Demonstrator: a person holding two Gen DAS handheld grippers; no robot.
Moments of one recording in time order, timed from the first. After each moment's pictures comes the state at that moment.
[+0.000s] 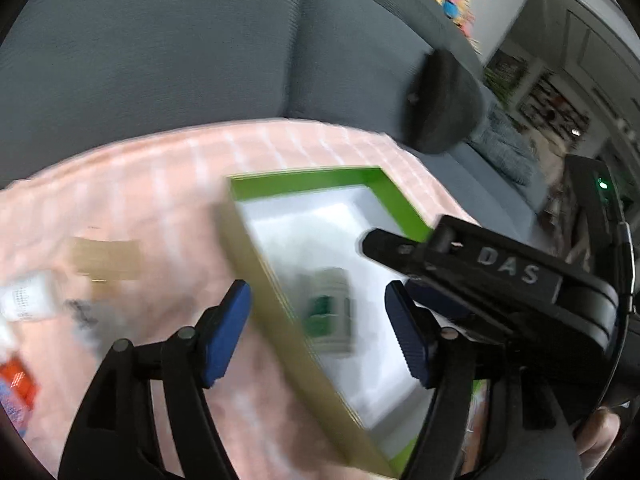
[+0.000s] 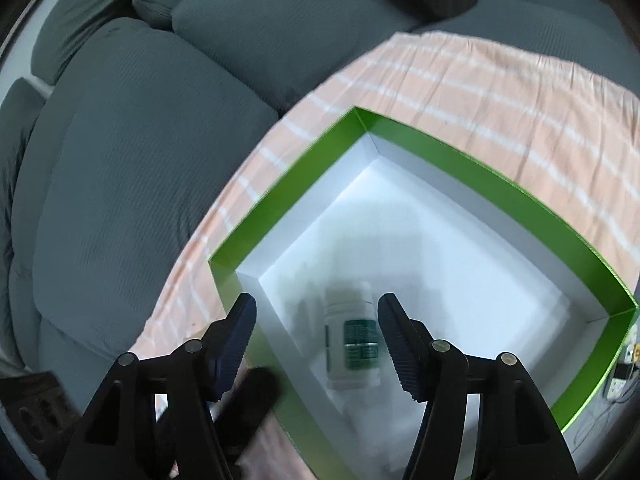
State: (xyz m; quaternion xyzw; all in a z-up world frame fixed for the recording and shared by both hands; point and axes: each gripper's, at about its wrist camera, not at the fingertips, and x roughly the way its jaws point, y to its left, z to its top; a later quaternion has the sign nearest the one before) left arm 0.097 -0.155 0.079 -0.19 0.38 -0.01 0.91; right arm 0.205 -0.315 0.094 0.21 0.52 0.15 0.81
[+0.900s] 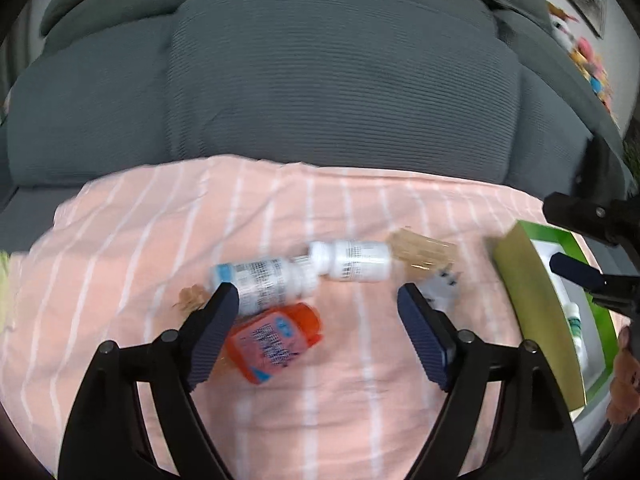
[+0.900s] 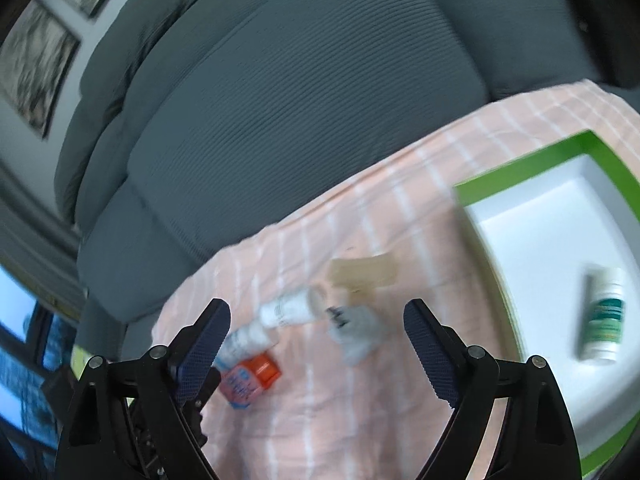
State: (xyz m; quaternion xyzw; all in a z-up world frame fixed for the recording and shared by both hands) left arm -0.065 -0.005 0.085 -0.18 0.33 0.29 0.88; right arm 0.131 -0.180 0.136 0.10 0.49 0.40 0.77
